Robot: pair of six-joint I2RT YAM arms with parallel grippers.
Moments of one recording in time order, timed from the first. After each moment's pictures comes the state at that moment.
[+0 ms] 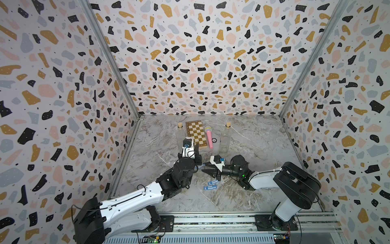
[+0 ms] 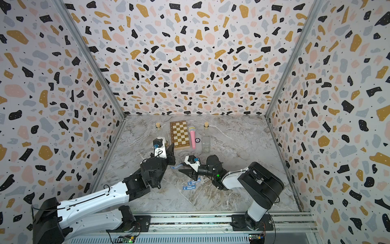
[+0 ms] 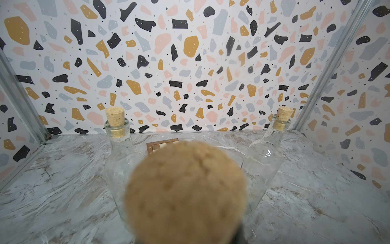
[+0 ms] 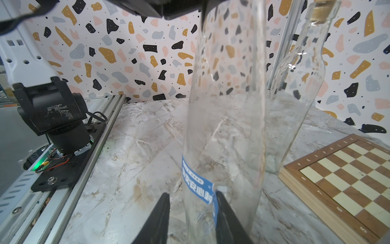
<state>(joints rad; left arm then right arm) -0.96 1.04 0.66 0.25 -0.75 -0.22 0.81 1.65 0.53 1.01 -0.62 -0.09</state>
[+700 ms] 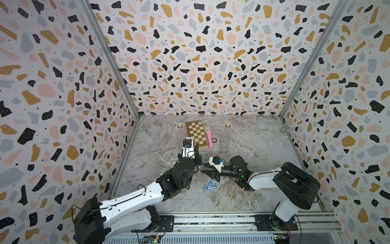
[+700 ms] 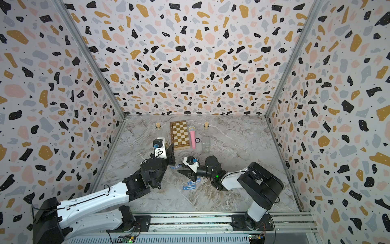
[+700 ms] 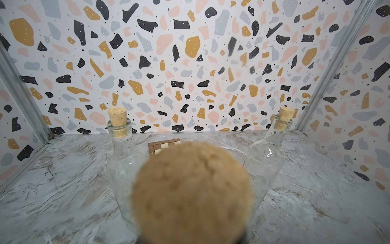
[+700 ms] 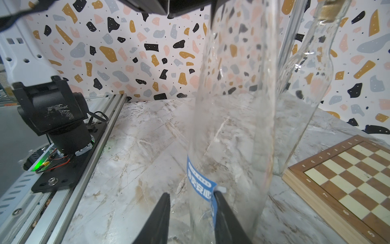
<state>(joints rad) -0.97 1.04 0.66 0.25 -0.77 -0.22 0.83 1.65 0.53 1.01 -0.57 -0.09</state>
